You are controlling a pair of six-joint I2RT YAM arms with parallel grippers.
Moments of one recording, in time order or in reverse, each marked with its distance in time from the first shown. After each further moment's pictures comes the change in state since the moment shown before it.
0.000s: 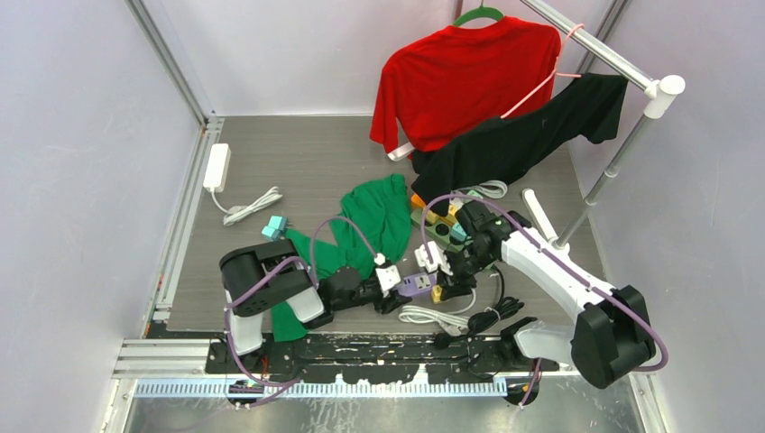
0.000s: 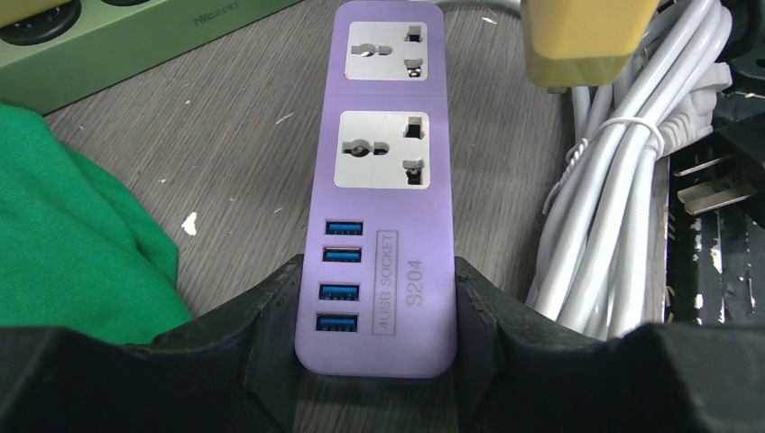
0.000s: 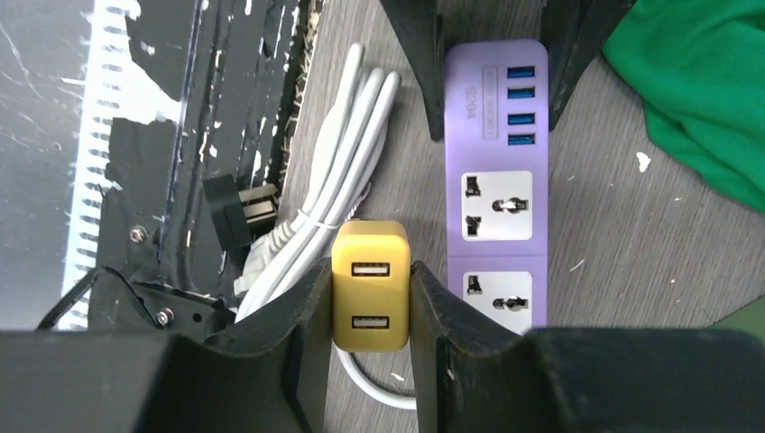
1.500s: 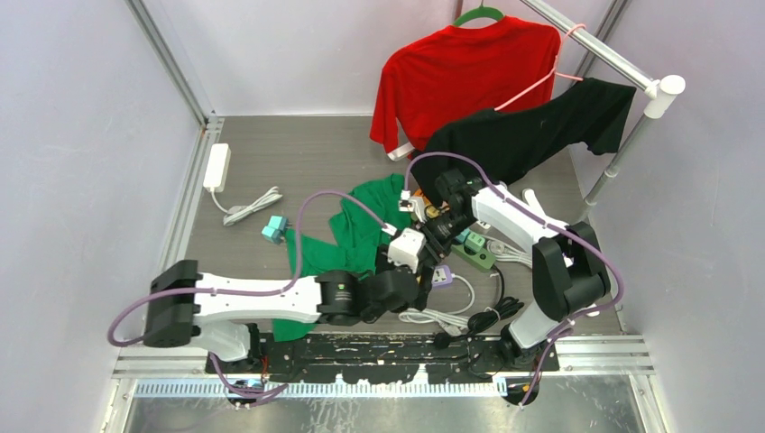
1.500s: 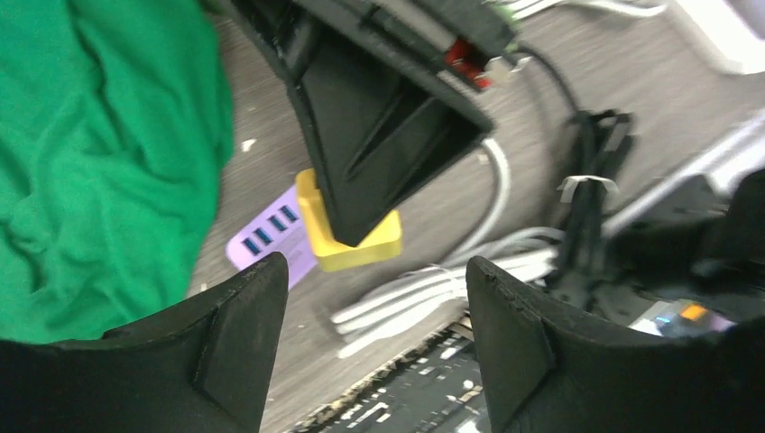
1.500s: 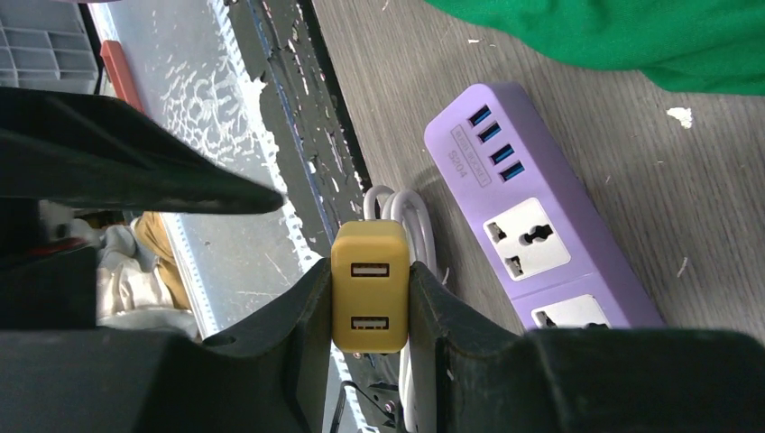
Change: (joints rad) left arm -0.340 -0.499 0.636 -1.490 -0.750 -0.766; right arm -0.010 0.396 0.307 0.026 -0.153 0.861
